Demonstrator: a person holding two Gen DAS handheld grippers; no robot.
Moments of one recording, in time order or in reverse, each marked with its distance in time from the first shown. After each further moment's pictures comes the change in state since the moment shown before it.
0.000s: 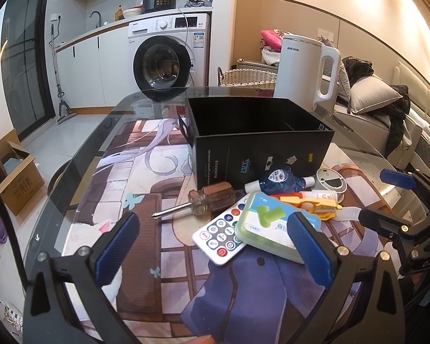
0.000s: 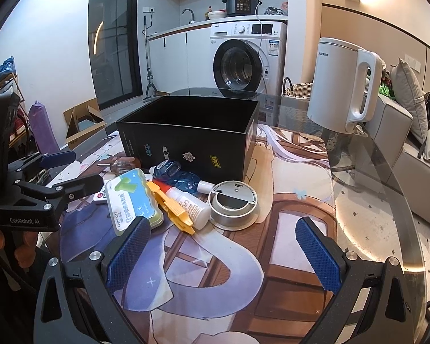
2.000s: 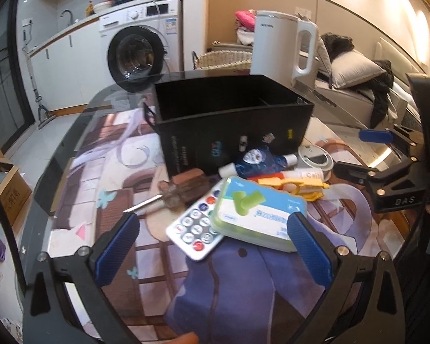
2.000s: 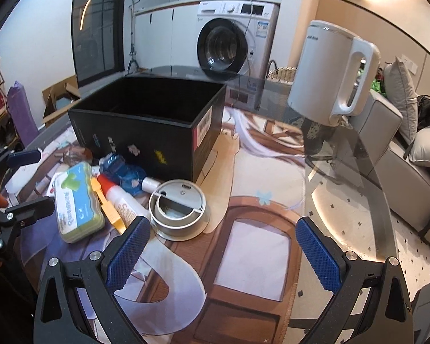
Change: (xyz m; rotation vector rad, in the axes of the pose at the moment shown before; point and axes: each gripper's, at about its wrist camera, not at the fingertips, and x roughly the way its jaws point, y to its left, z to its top) left arm 0.014 -0.017 0.001 0.108 0.100 -0.092; right arm 0.037 -0.028 0.019 -0.050 0.136 -0.112
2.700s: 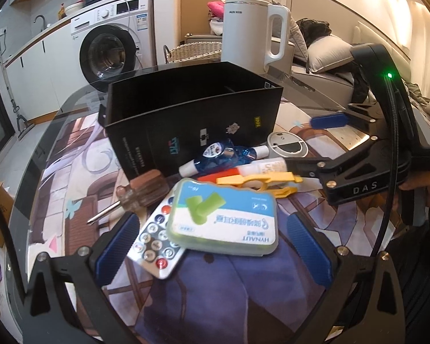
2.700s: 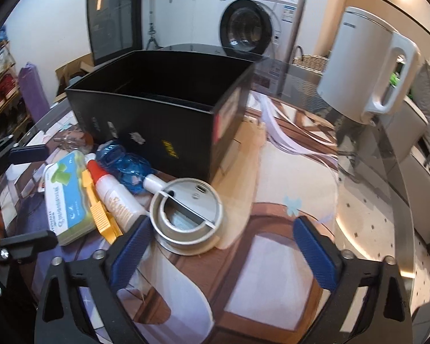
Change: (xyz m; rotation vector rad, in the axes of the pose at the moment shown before) left arm 0.011 -0.022 0.007 0.085 0.035 -0.086; right arm 0.043 0.006 0.015 -0.075 0.092 0.098
